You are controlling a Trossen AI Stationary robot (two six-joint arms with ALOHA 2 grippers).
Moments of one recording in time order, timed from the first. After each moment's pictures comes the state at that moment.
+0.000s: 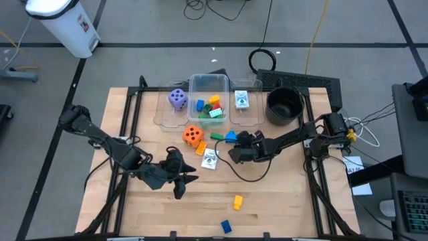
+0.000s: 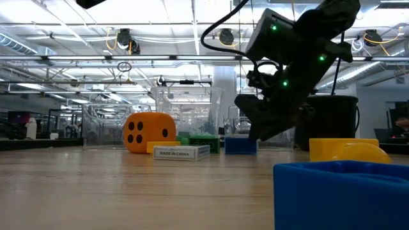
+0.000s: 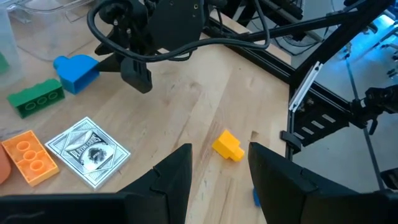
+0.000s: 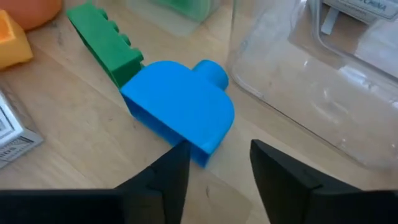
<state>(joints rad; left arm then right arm) -0.57 1.34 1.07 -0.32 -0.53 -0.85 0.14 1.77 0.88 -0.26 0.70 0.93</state>
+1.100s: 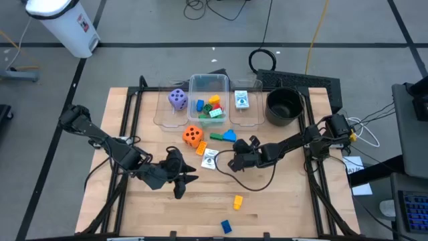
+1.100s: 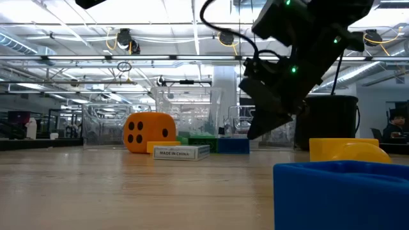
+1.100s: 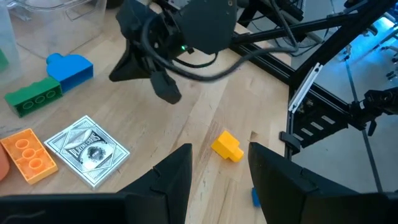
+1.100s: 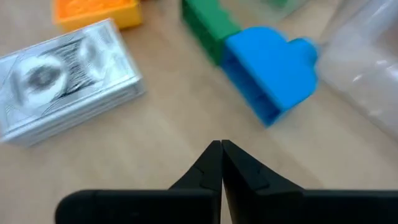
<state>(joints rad) -0.57 1.34 1.07 -0.32 -0.53 -0.86 0.22 1.74 0.88 -0.16 0.59 0.79</state>
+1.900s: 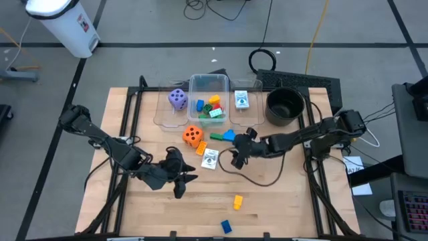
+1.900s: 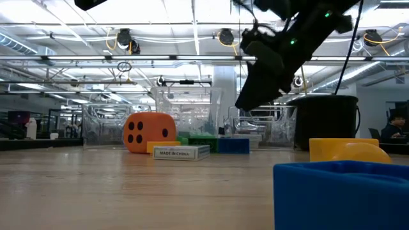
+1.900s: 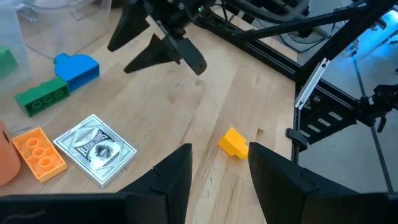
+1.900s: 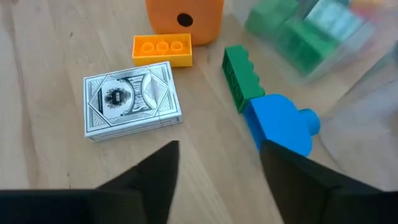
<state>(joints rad) -0.57 1.34 1.07 -0.34 -0.53 -0.86 0.16 1.56 0.88 -0.15 0.44 0.46</state>
